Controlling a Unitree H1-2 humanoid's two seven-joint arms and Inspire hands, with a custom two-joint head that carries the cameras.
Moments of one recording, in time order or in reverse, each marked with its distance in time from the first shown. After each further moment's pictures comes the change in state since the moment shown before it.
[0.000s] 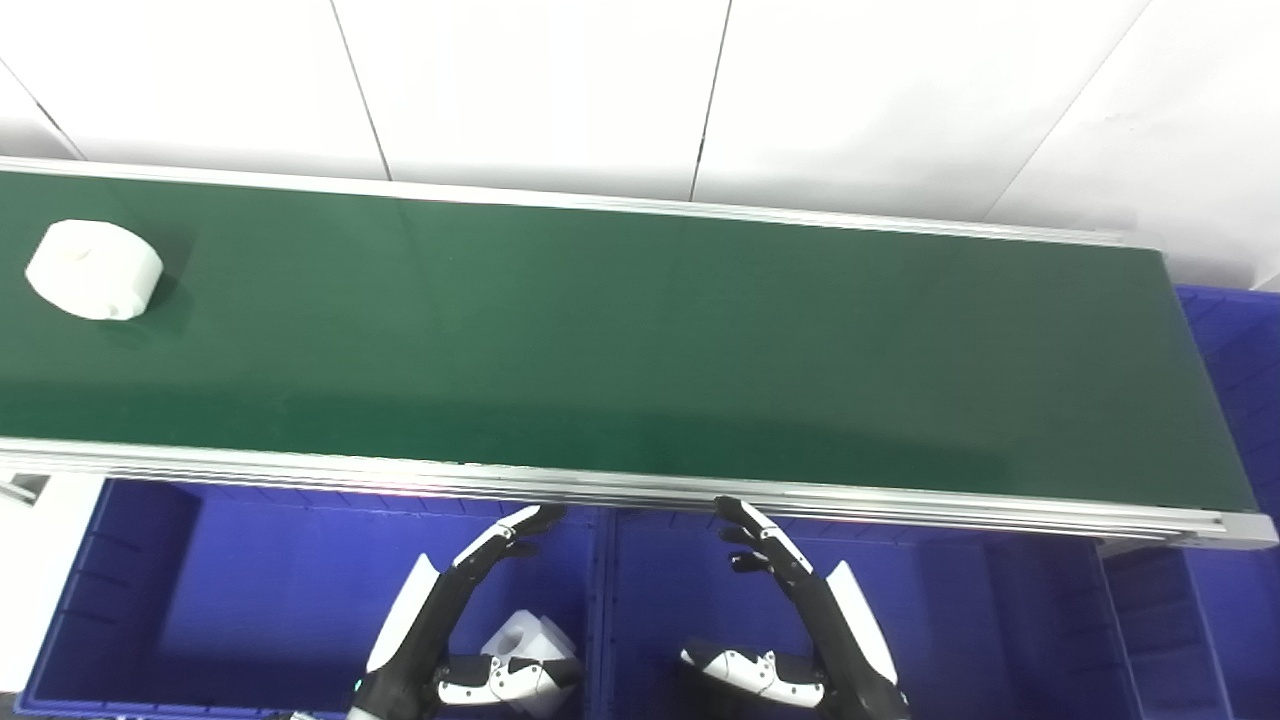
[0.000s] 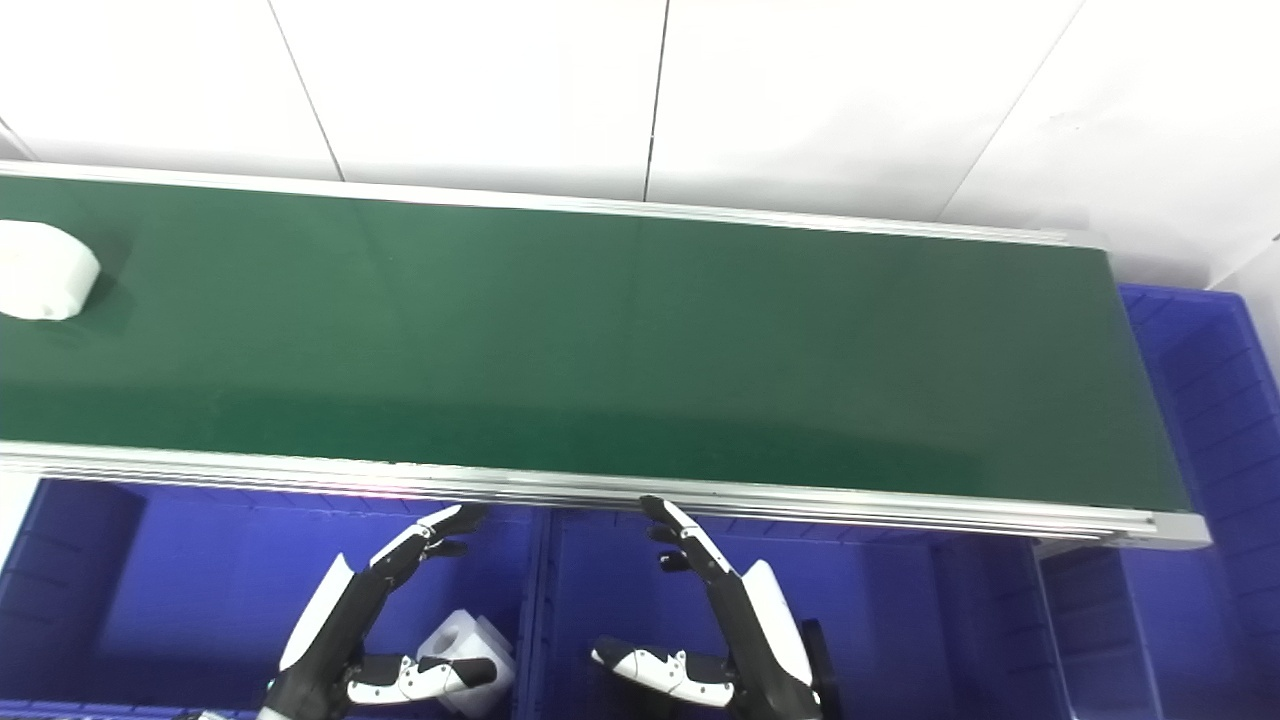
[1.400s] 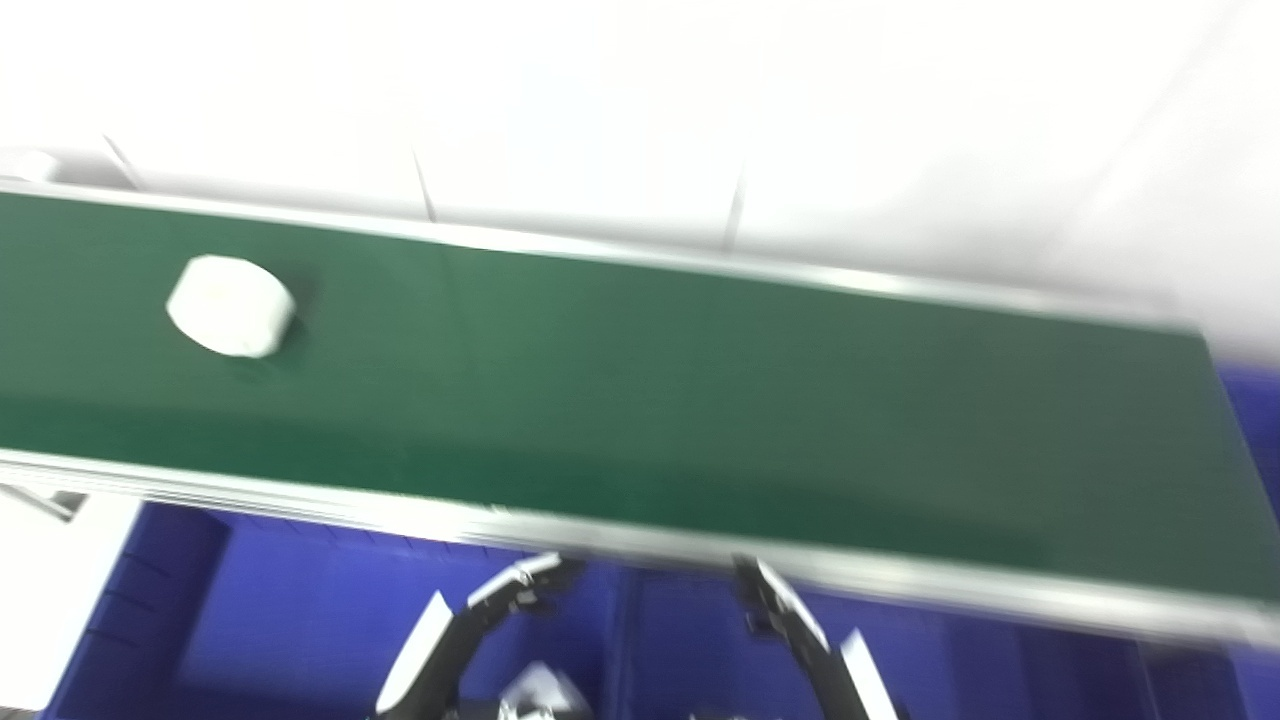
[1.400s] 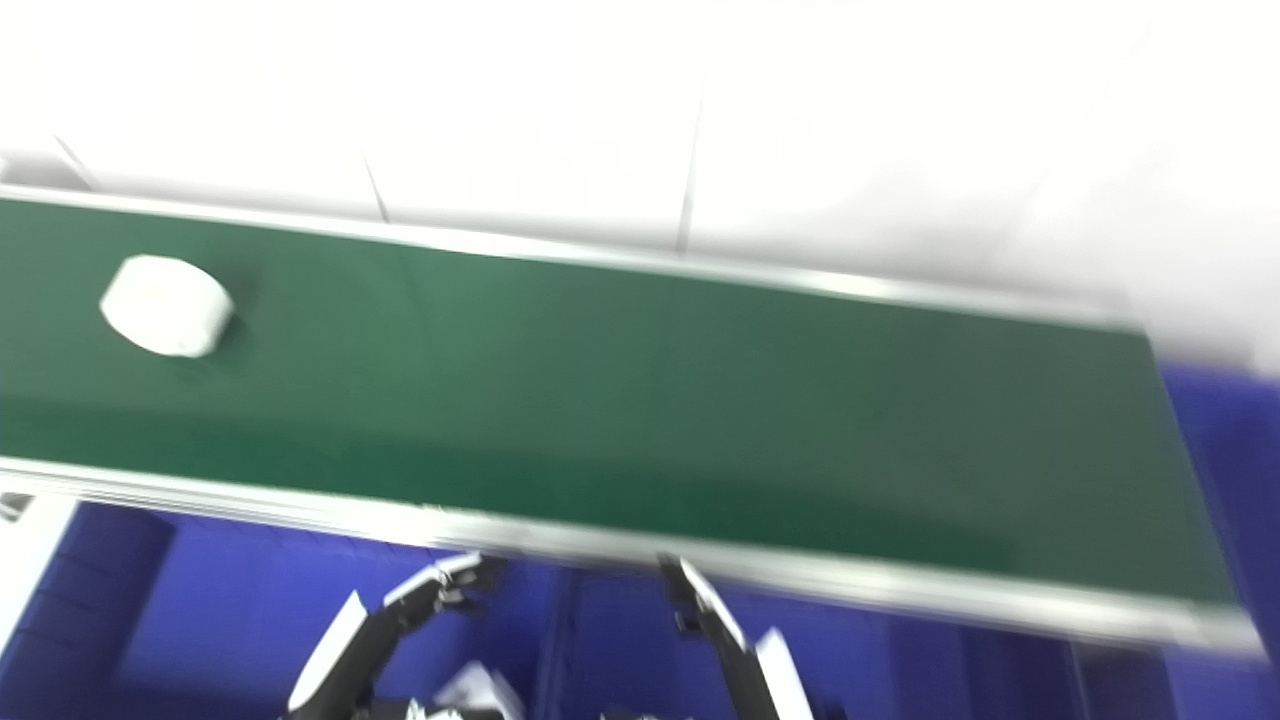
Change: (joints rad) left arm 0.029 0.001 0.033 -0.073 -0.050 0.000 0.002; right arm -0.031 0.017 -0.002 0.077 -0.015 -0.061 -0.021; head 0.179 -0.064
